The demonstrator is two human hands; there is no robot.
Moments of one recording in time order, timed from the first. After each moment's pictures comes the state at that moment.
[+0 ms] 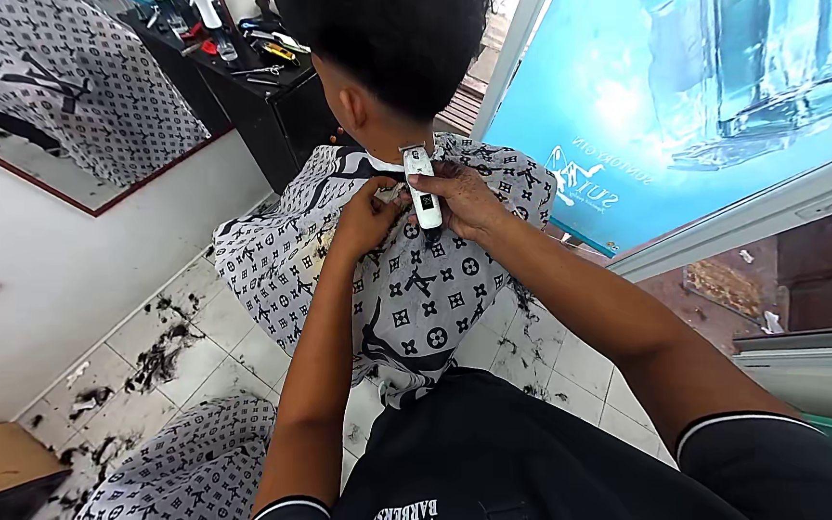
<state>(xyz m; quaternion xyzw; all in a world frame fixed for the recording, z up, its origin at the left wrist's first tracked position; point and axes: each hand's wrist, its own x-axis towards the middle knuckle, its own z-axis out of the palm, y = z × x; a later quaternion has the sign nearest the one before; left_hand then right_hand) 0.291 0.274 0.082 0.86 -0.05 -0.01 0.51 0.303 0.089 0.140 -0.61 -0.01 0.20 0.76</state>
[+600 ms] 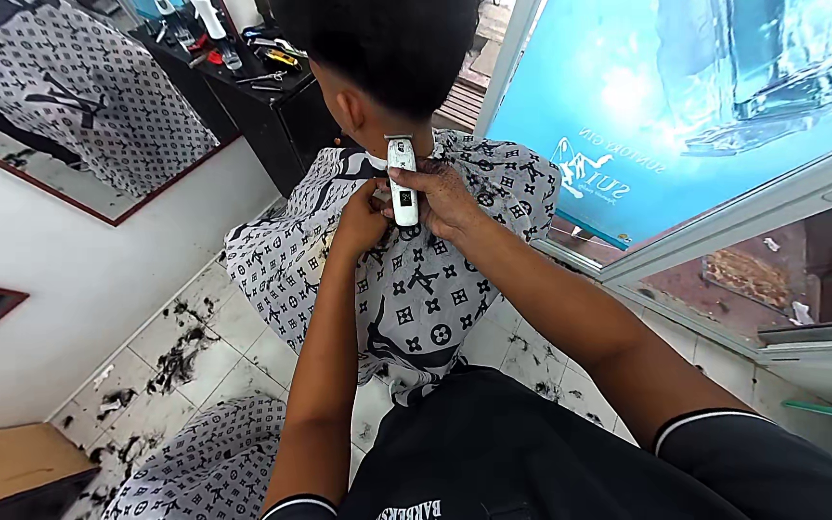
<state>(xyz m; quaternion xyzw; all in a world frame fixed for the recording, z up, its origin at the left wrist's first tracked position) 0.292 0.278 0.080 0.85 -0.05 -0.01 0.53 0.299 0.120 0.136 -0.54 -0.02 0.17 0.82</state>
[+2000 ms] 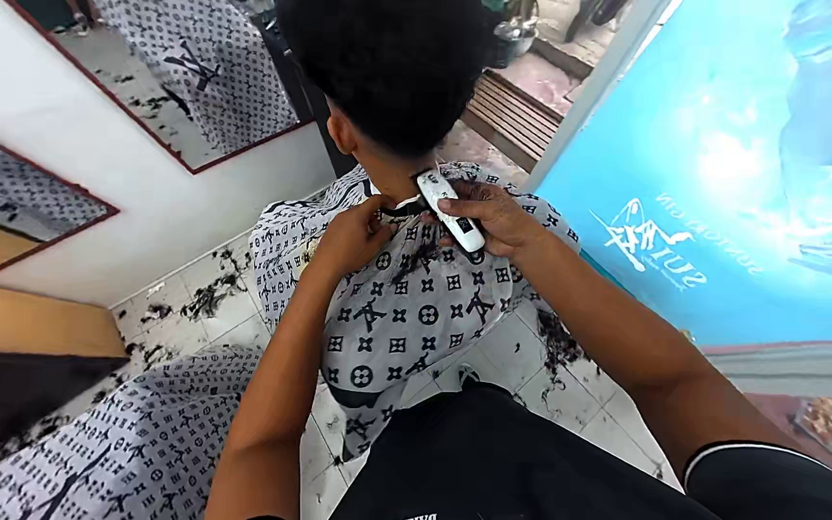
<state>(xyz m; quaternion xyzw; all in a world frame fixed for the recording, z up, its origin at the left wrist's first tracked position) 0.290 0.229 0.109 0.95 -0.01 0.04 0.31 0.392 -0.005 0.131 -0.55 -0.18 0.40 0.72</state>
